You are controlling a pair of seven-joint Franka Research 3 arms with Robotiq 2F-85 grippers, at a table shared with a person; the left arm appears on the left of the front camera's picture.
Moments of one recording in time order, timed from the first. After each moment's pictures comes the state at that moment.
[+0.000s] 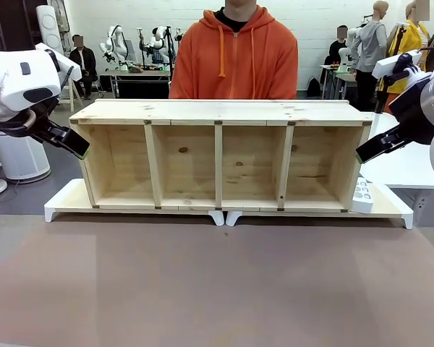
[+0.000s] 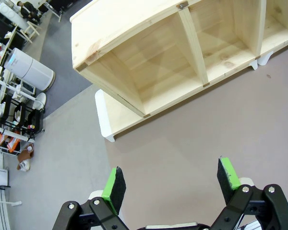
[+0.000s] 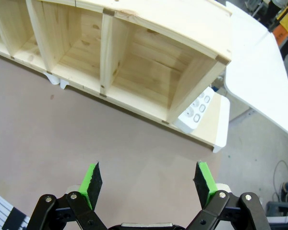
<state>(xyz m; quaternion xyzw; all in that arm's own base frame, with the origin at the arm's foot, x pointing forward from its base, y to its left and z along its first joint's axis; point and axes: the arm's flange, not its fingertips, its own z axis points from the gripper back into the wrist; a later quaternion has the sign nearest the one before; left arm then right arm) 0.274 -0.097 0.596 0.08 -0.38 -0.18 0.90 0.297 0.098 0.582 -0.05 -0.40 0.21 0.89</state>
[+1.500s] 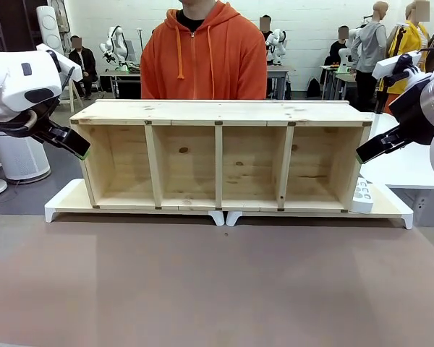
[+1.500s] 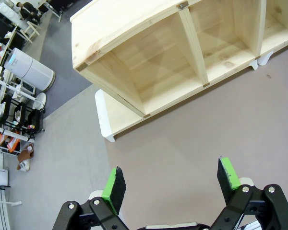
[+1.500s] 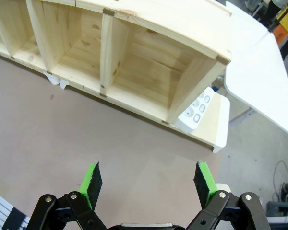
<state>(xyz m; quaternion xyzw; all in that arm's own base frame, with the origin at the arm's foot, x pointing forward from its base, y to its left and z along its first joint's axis) 0.274 -0.097 0.596 0.08 -0.38 -0.18 0.90 0.297 0.098 0.582 -0.05 -0.40 0.21 0.89</state>
